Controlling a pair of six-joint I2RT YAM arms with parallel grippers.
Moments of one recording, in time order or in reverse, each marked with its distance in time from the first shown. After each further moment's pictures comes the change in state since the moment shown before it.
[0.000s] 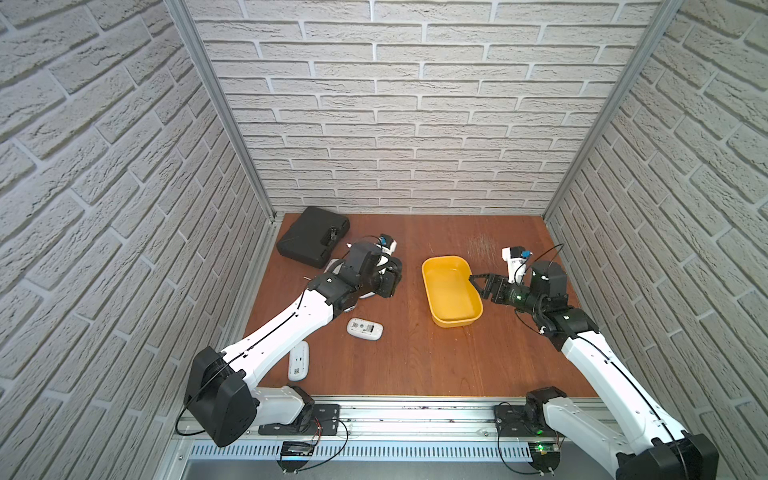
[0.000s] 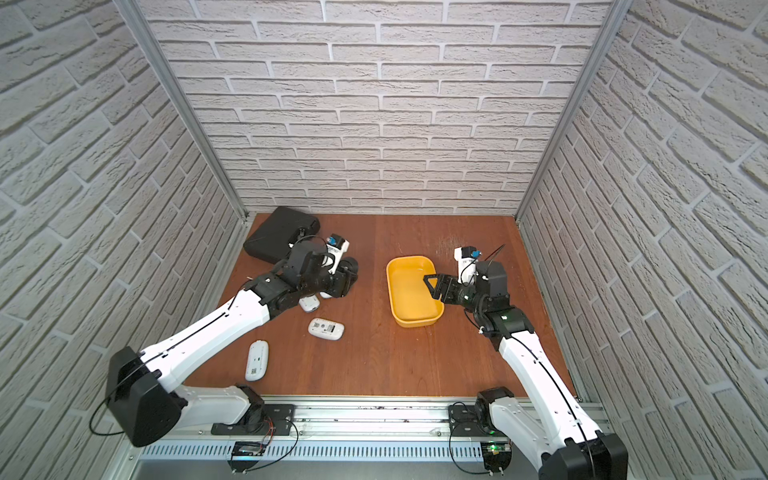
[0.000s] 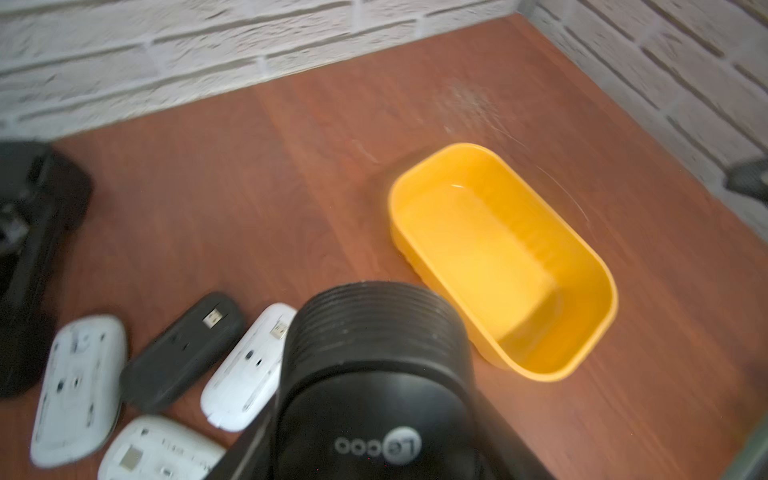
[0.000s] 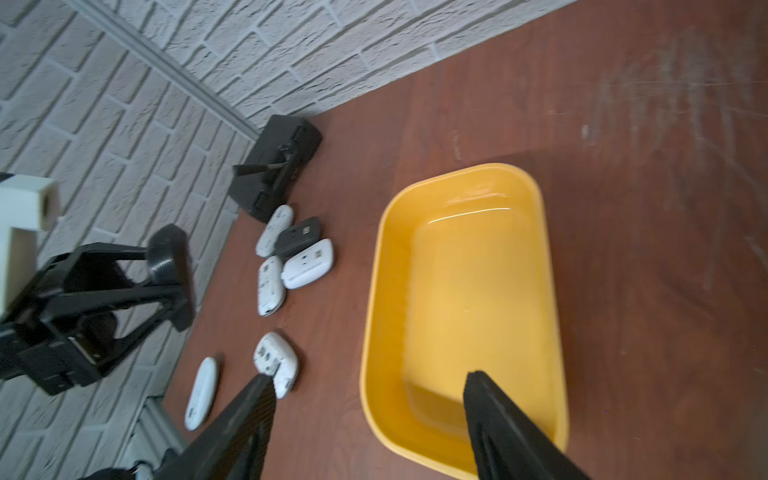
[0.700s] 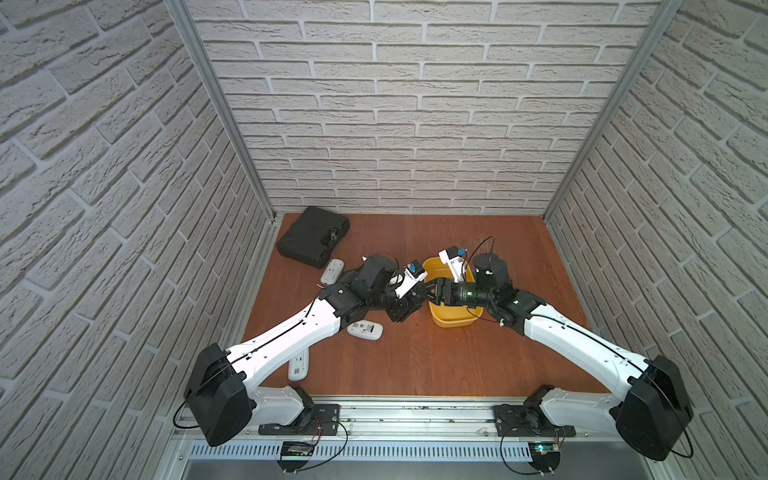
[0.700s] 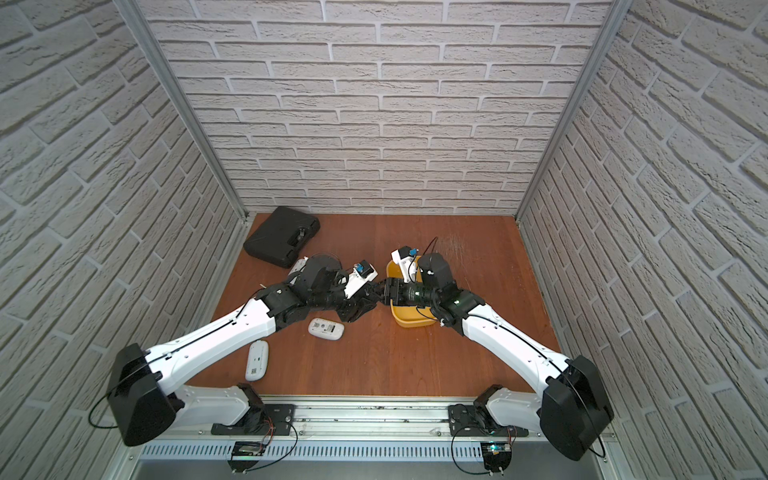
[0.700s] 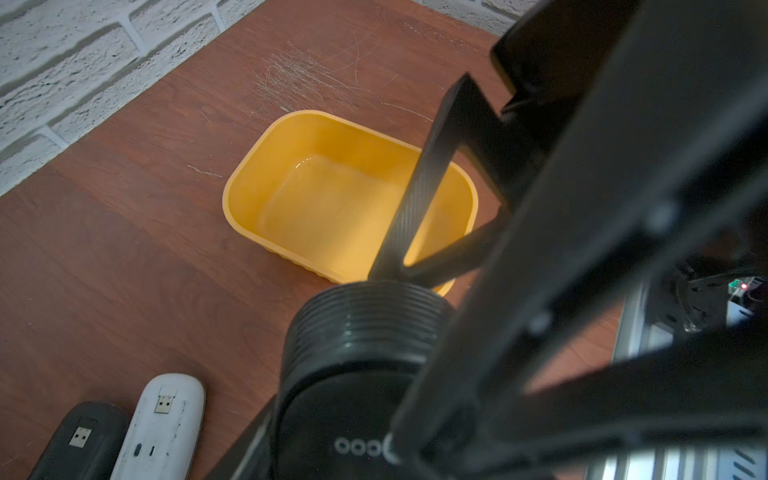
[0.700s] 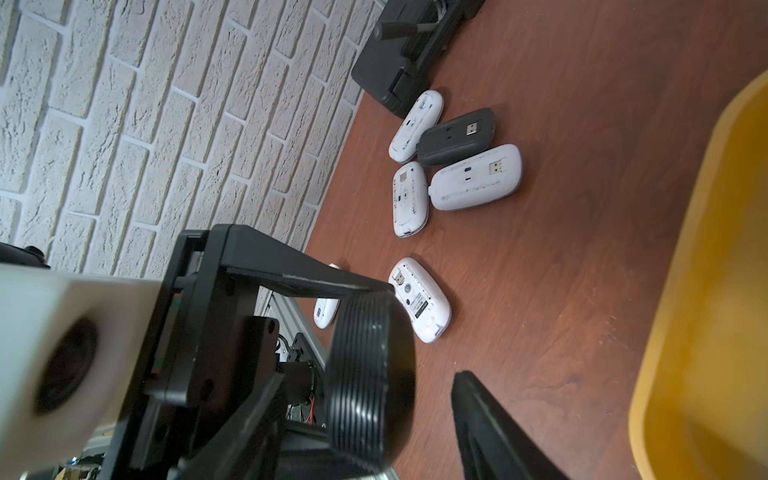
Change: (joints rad) left arm -0.089 -0.009 -0.058 0.022 0.206 0.246; right arm 0.396 0.316 0.132 0.190 -0.068 0.202
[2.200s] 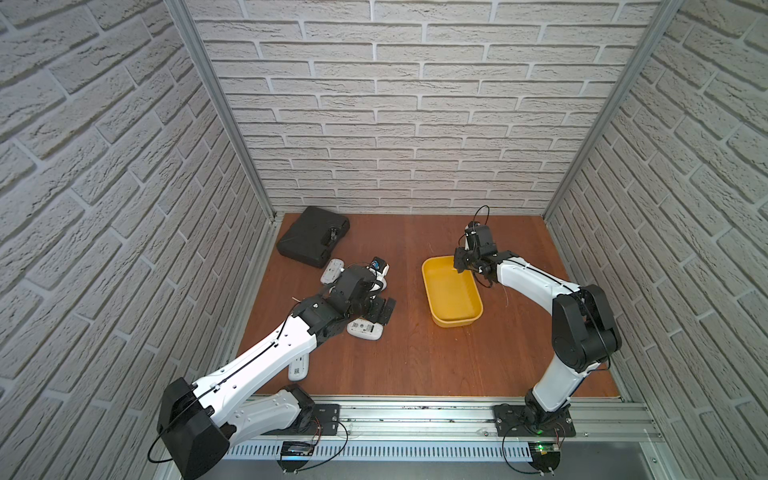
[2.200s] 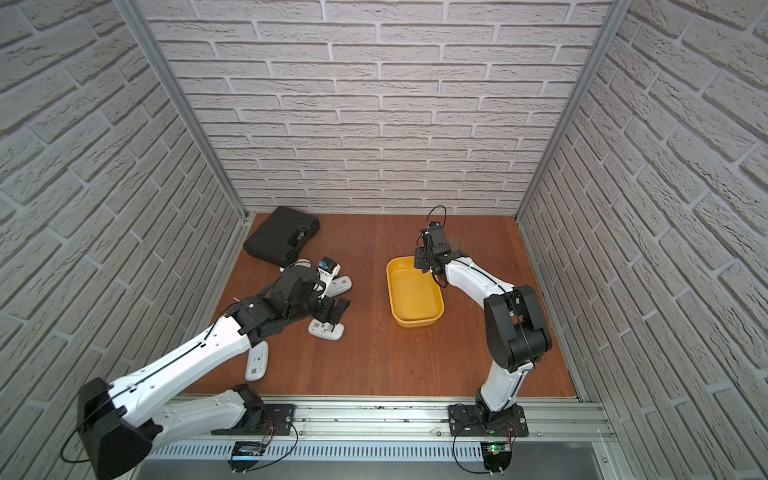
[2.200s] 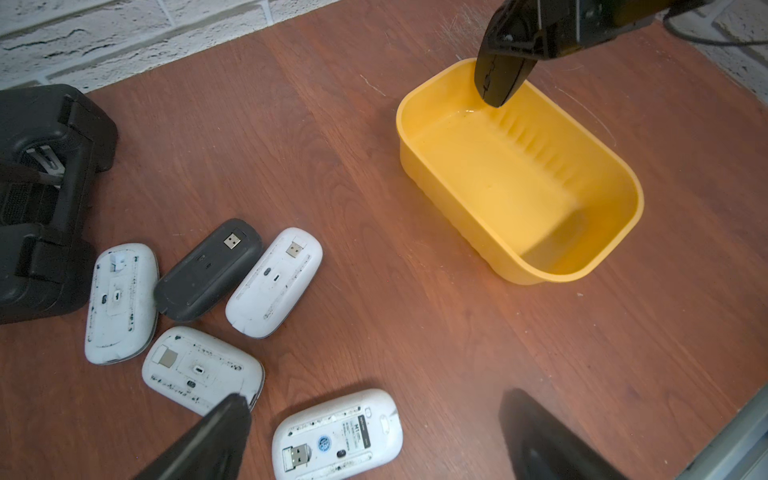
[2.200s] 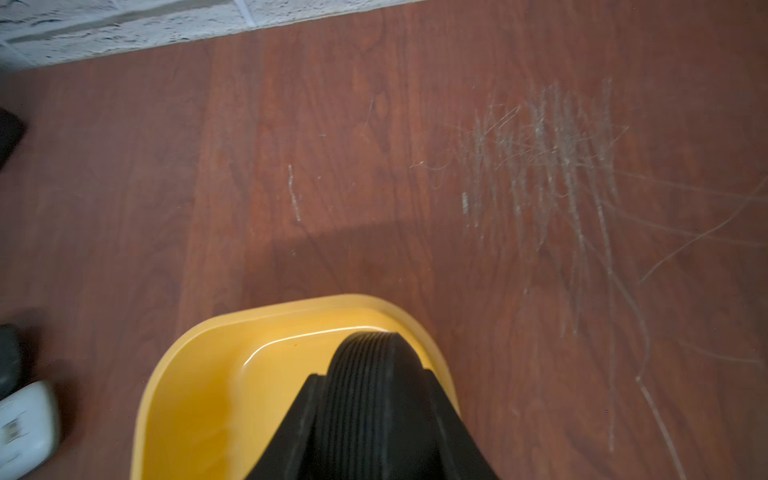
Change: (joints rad) left arm 0.058 -0.197 -0.112 -0.139 -0.332 -0.301; right arm -0.296 0.510 0.354 -0.181 0.697 -0.356
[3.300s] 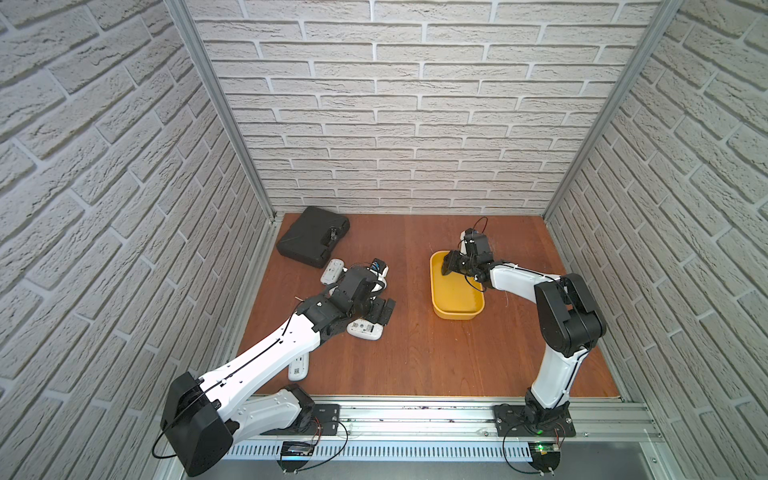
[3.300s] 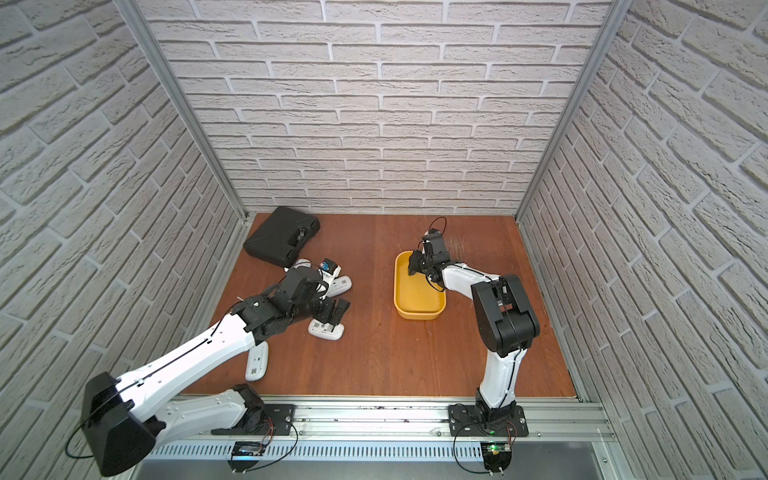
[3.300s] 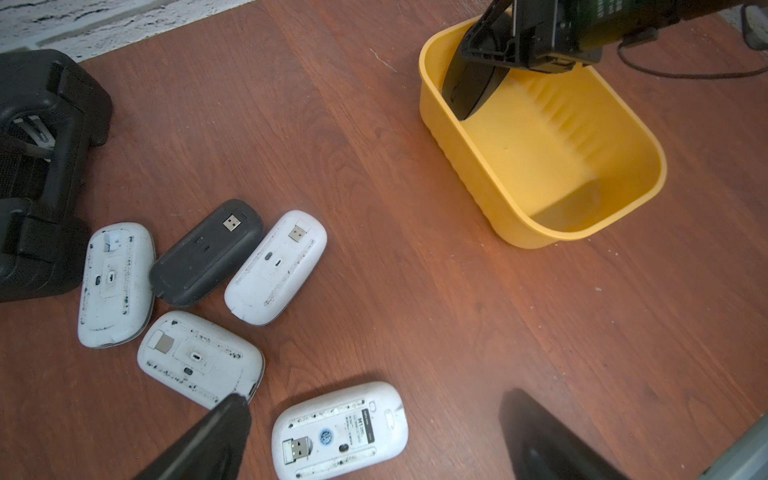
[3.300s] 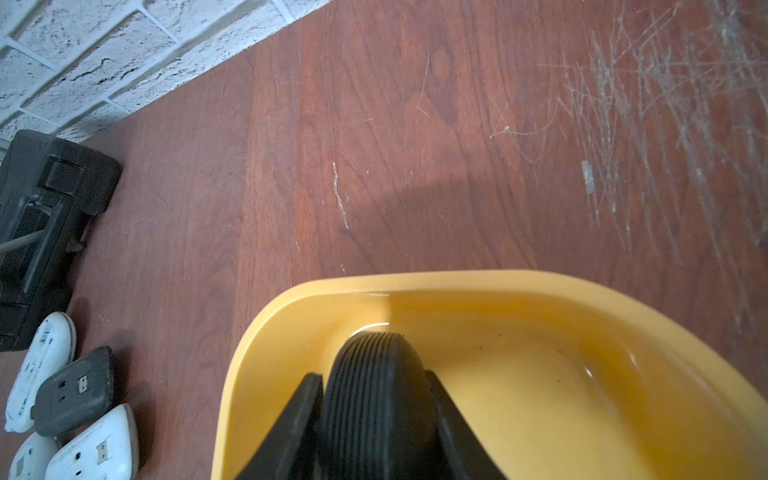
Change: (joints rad) left arm 0.008 0.029 -0.014 0.000 -0.007 -0.017; right arm -0.012 0.106 -0.109 0.306 -0.235 0.192
